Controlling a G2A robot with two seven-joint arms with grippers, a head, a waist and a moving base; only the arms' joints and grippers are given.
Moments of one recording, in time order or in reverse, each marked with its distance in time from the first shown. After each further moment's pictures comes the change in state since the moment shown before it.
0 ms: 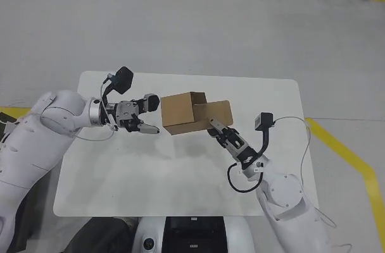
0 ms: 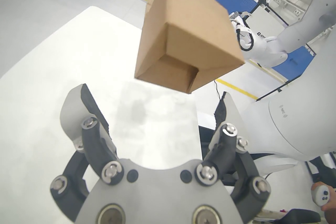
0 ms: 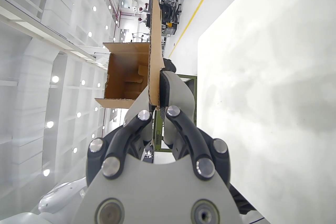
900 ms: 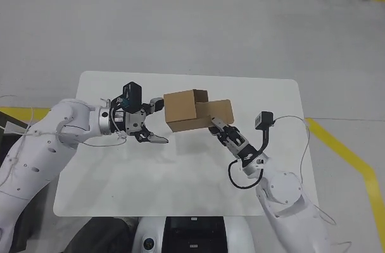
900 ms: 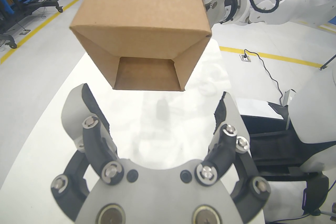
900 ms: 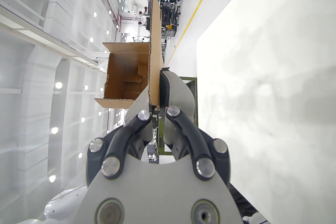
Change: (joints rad) left arm 0.089 0.014 -0.014 -0.100 0.690 0.005 0.556; right arm 0.013 0.000 -0.006 0.028 0.018 -0.013 -0.017
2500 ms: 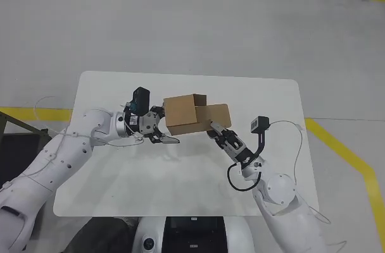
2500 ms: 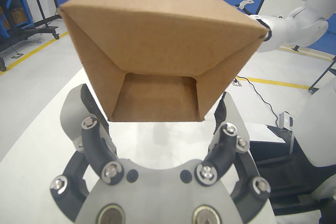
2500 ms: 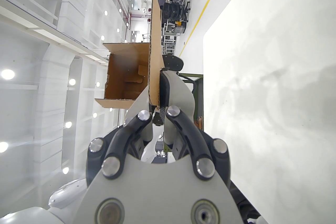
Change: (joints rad) left arm -0.123 -0.105 0.259 0.220 0.253 -0.006 0.507; right arm 0.009 0.005 -0.020 0.099 0.078 -0.129 0.013
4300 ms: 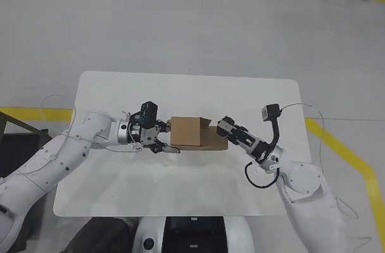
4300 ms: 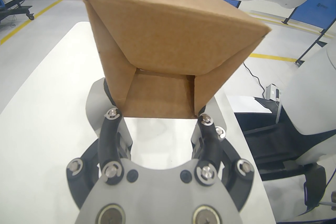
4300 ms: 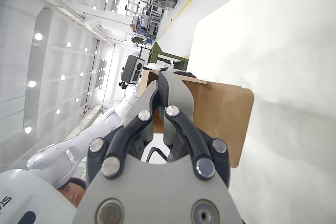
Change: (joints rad) left arm -0.095 0.072 0.196 -0.027 0.060 0.000 0.005; right arm 0.068 0.054 0.145 -0.027 -0.109 -0.002 0.334
